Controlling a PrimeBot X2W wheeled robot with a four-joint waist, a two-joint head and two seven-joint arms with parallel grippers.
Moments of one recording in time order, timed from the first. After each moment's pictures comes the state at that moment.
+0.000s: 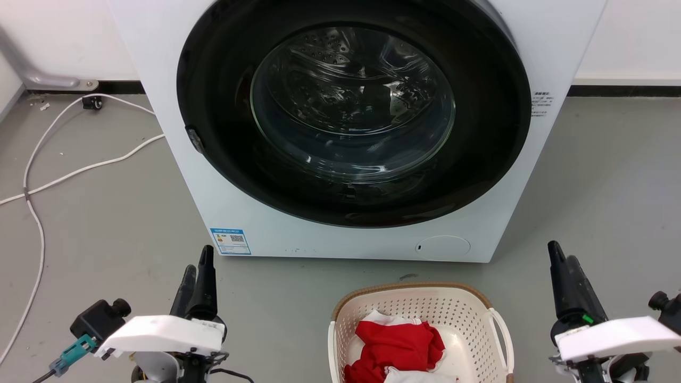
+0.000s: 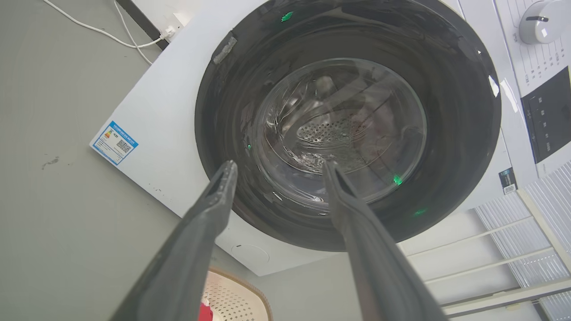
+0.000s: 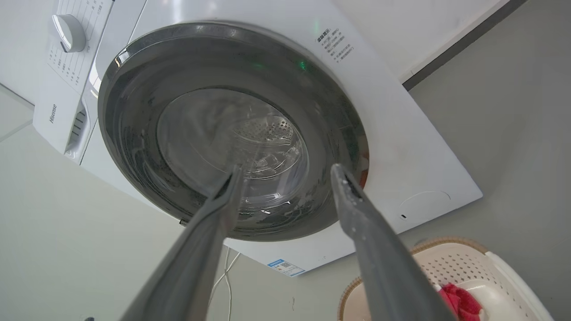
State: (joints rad) left arm -0.05 0.05 0.00 0.11 -0.98 -0.02 -0.04; right arm -0.01 -0.05 -0.04 0.09 0.87 0.13 -0.04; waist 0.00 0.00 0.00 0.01
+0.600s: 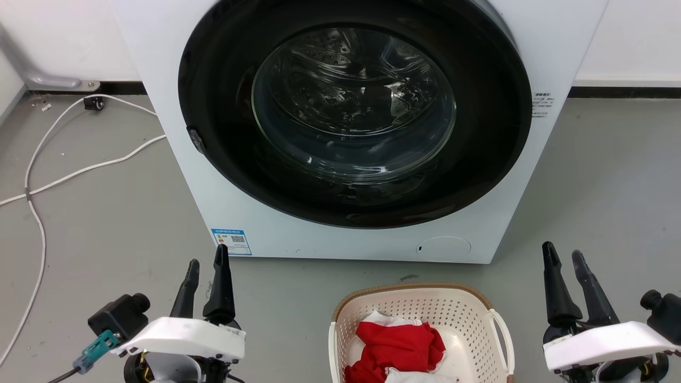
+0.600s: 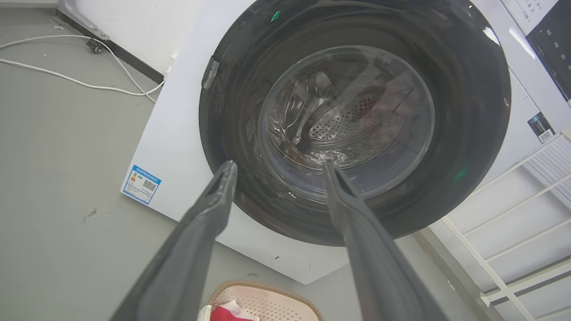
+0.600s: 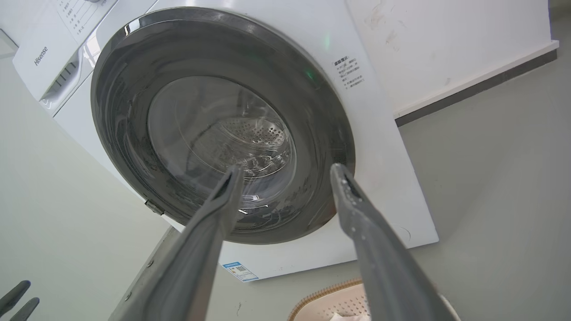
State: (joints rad) left arm -0.03 0.05 -0.05 0.08 -0.72 0.01 -0.10; right arm 0.02 -0.05 -0.02 0.05 0.60 0.13 -0.10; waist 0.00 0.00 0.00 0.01
